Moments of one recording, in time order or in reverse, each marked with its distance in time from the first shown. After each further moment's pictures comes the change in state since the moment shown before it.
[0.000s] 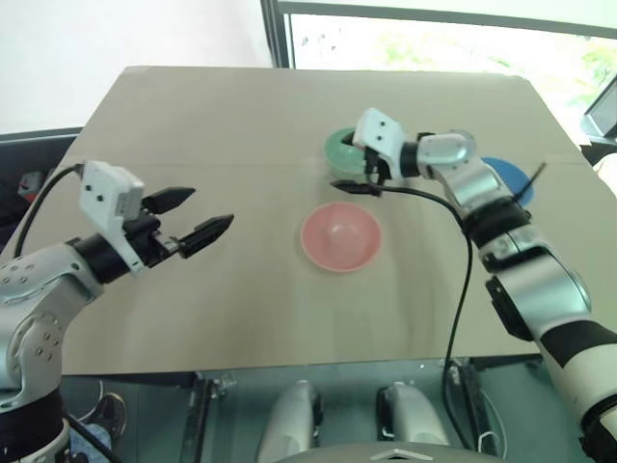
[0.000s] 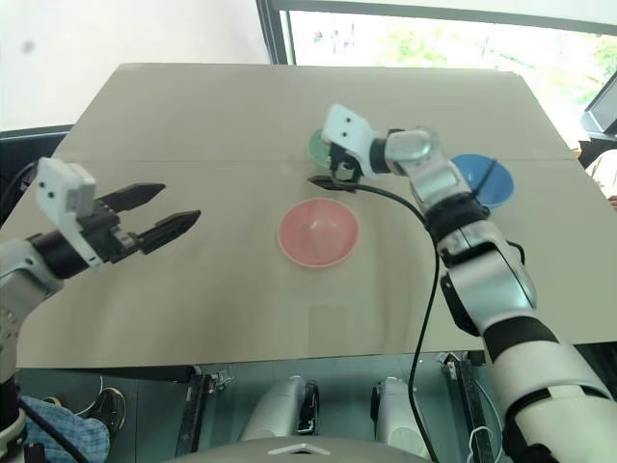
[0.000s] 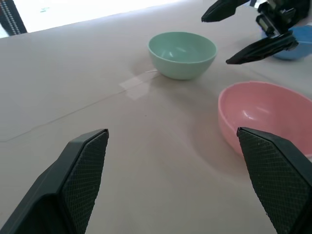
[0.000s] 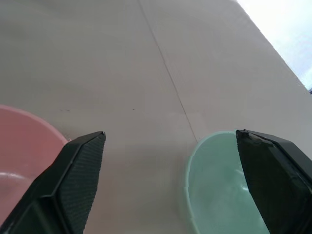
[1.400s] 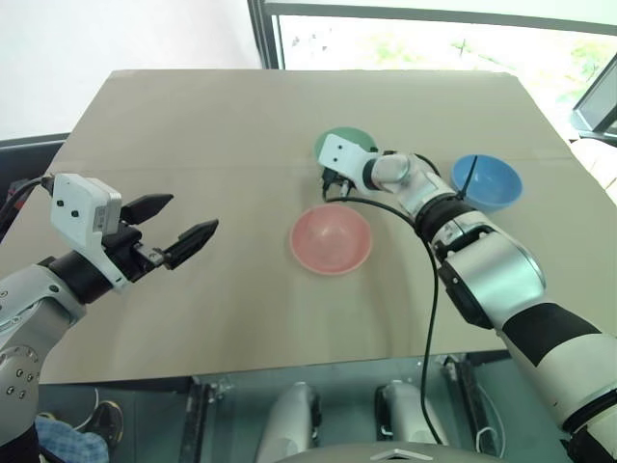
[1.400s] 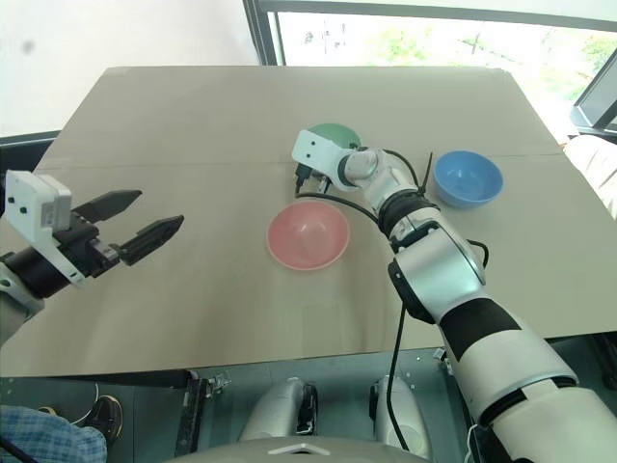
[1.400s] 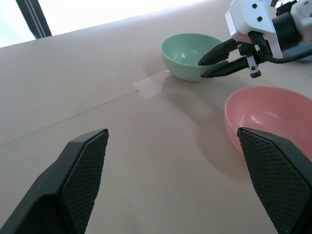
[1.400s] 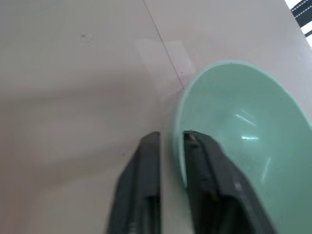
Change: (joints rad) left arm 0.125 0.015 0.084 -0.088 -0.088 -0.011 0.117; right arm -0.146 0.210 -0.040 0.418 -0.282 0.025 -0.377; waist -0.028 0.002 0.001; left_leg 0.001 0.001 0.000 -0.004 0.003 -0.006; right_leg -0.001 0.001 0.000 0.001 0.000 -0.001
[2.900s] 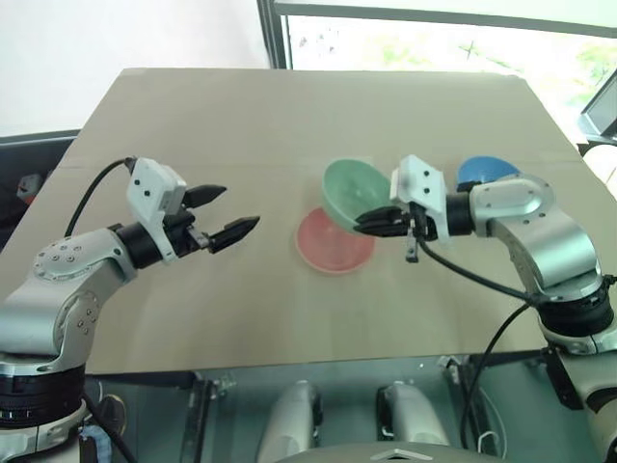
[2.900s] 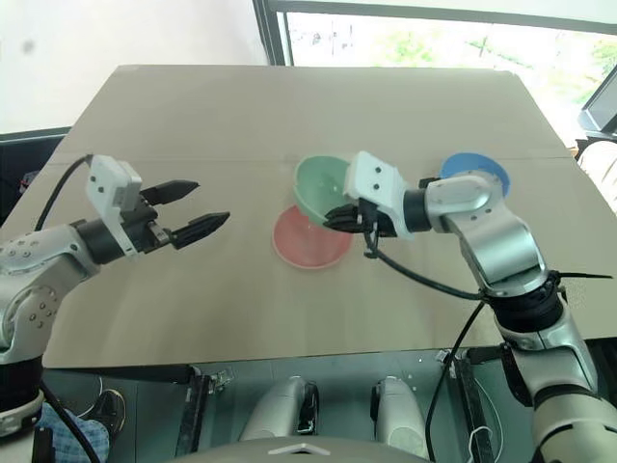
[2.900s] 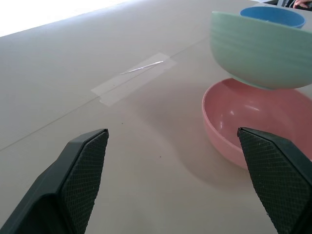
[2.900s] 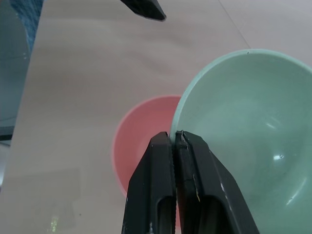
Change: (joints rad) left arm -0.265 0.026 -0.360 0.268 0.155 -0.164 -0.168; right arm 0.653 -0.510 -0.055 -1.800 0.505 0.900 0.542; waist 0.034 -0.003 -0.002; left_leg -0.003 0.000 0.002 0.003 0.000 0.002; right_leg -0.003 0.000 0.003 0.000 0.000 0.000
